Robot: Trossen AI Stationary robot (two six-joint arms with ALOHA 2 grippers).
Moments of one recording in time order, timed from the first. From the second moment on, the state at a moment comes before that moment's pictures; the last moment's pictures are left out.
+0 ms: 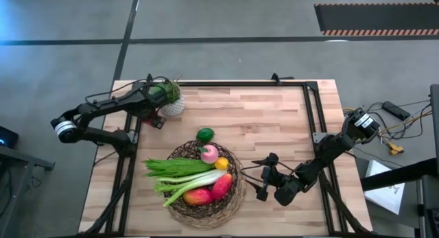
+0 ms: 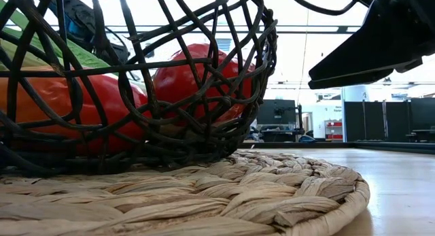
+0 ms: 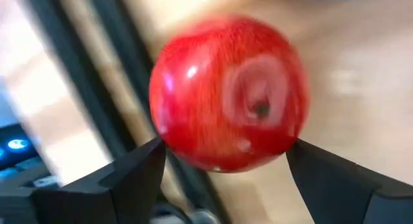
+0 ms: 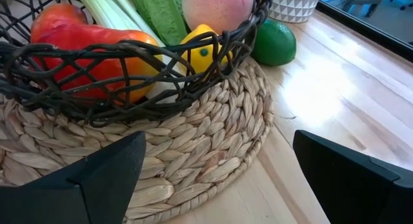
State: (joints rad) left arm 0.70 1.27 0.70 -1.08 -0.31 -0.44; right arm 0.70 1.63 0.70 0.17 0.91 0.58
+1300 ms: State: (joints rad) left arm 0.48 1.04 0.71 -0.94 -0.16 -0.43; right arm 0.69 1.63 0.70 0.19 0.91 0.57
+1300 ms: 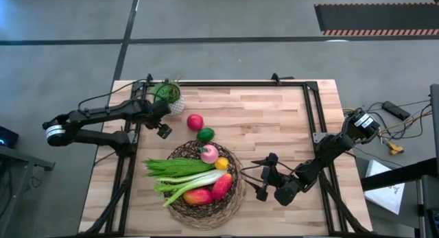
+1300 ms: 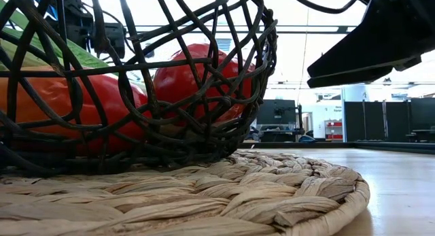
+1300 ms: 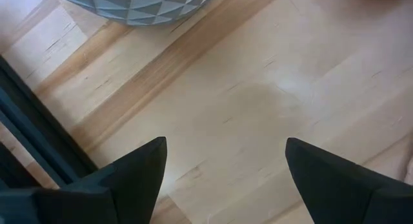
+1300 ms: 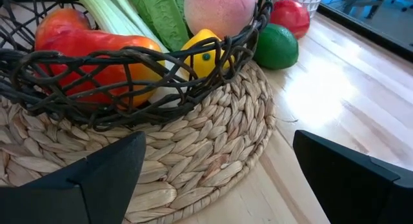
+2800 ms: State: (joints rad) left arm 0.48 1.04 0.71 -0.94 -0.16 -0.43; right arm -0.55 2.10 1.34 0.06 -0.35 -0.05
